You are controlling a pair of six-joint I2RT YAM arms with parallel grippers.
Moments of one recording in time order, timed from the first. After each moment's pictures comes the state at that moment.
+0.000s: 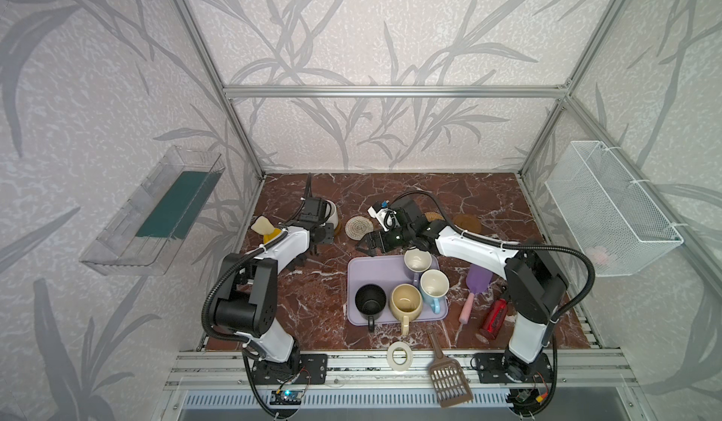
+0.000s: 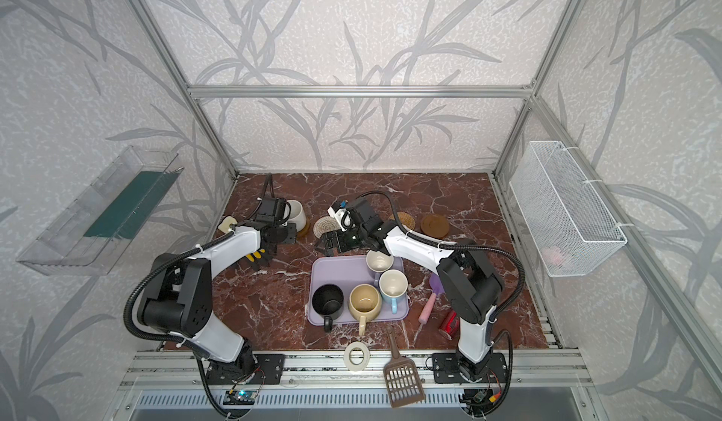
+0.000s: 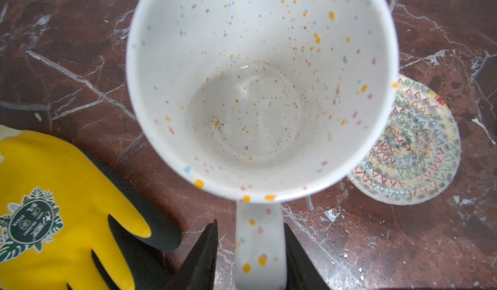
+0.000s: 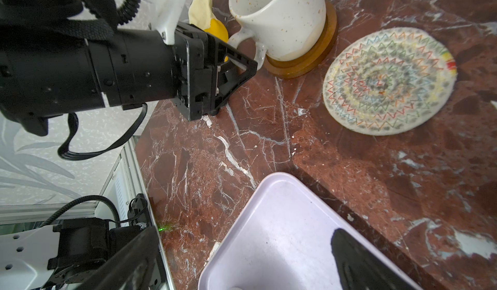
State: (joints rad) left arm -0.16 1.62 0.98 -0.36 -0.13 -0.18; right arm 0.75 1.84 1.31 -0.17 -0.50 0.45
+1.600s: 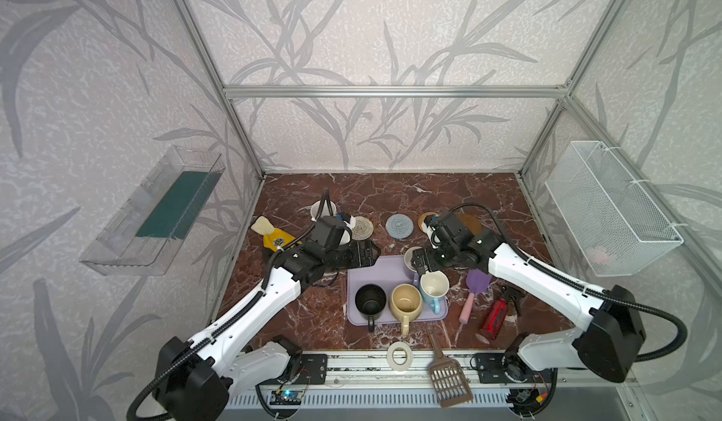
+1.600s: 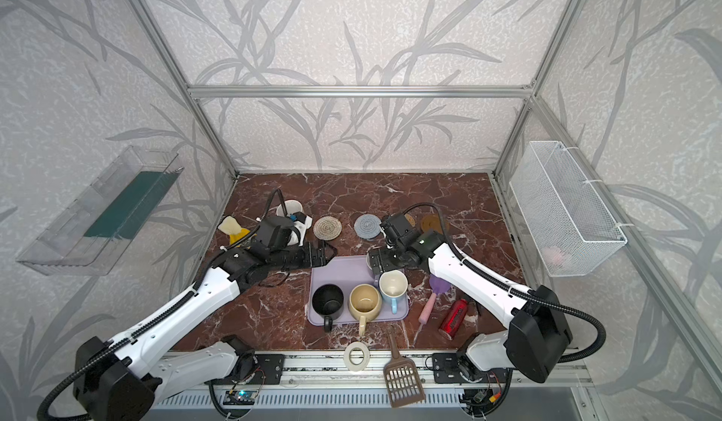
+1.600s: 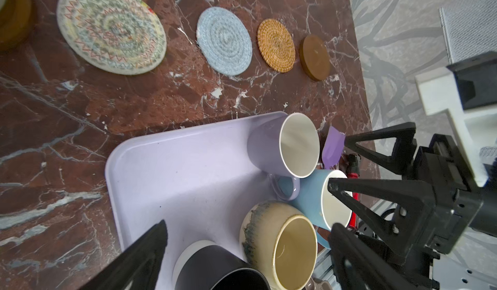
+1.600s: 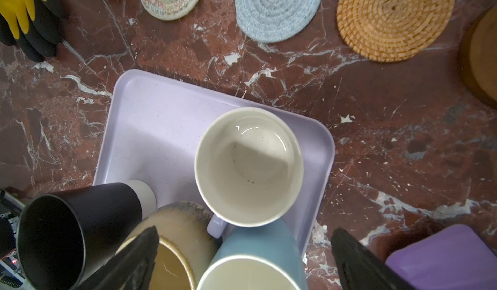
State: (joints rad) left arm -0.56 1.11 0.88 -0.53 0.25 -0.64; right arm 0.71 1.40 1.08 -0.74 -0.05 0.43
